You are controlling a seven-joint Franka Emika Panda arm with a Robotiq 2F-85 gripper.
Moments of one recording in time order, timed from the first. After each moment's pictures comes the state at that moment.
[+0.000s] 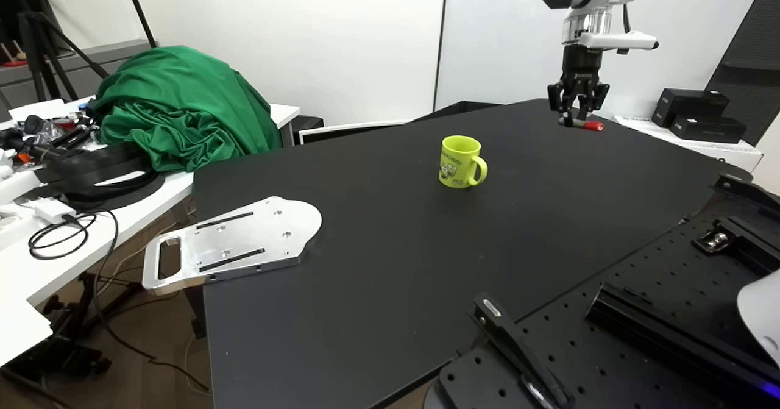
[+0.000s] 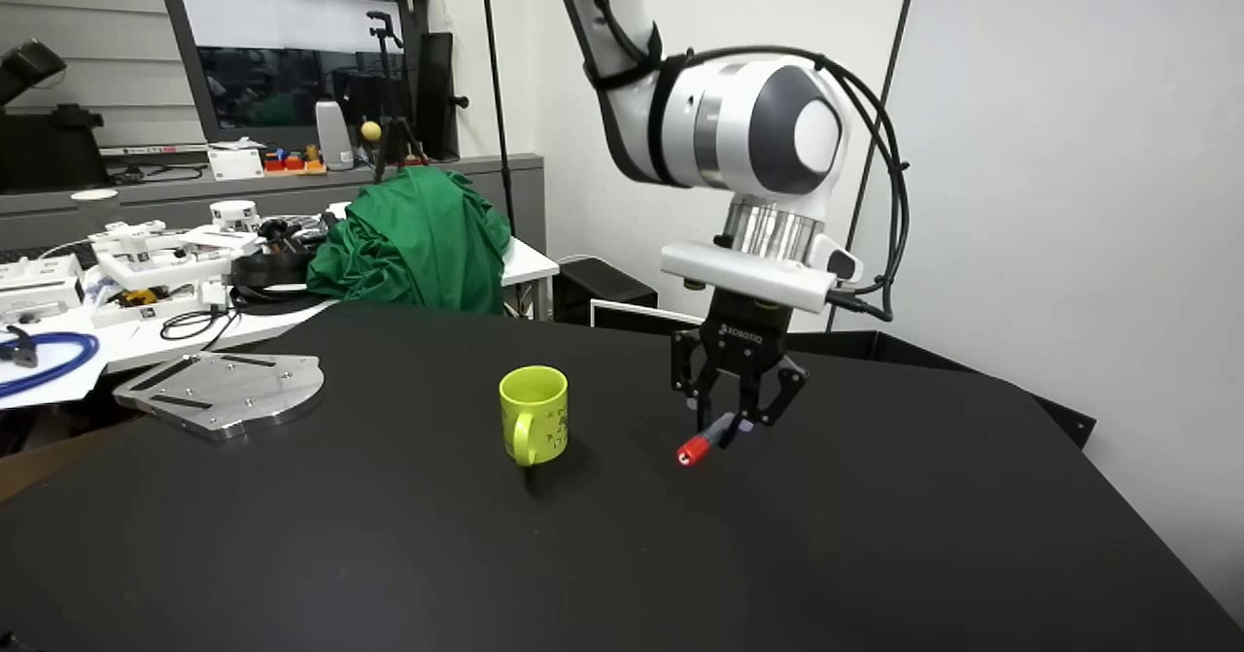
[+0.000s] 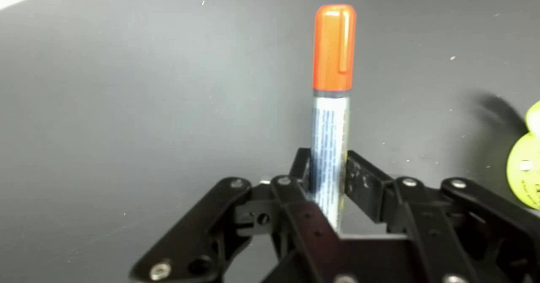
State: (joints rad) arm -0.40 0.67 -0.15 -1.85 0.07 2.18 -0.20
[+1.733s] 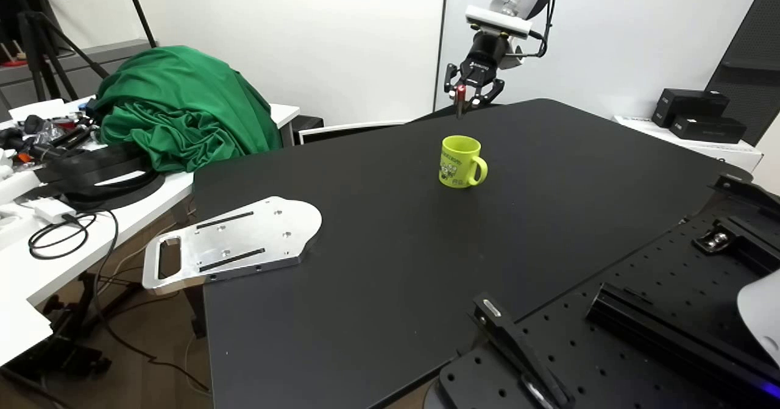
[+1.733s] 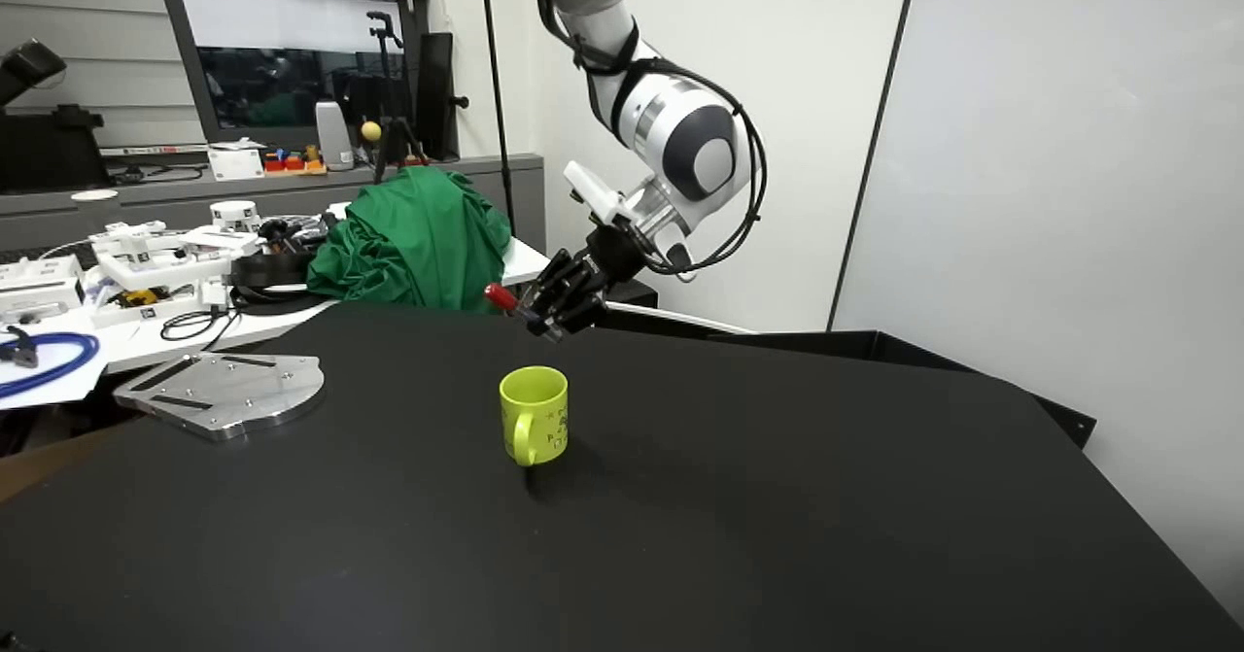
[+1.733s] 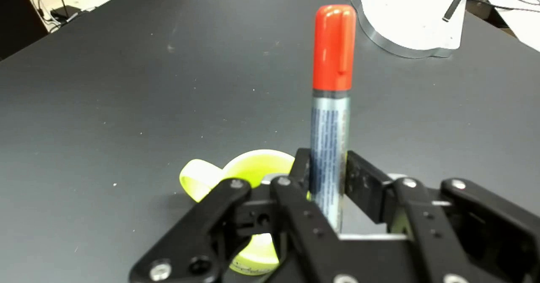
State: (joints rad) arm -0.30 0.99 -0.05 -1.30 0.60 1.59 0.31
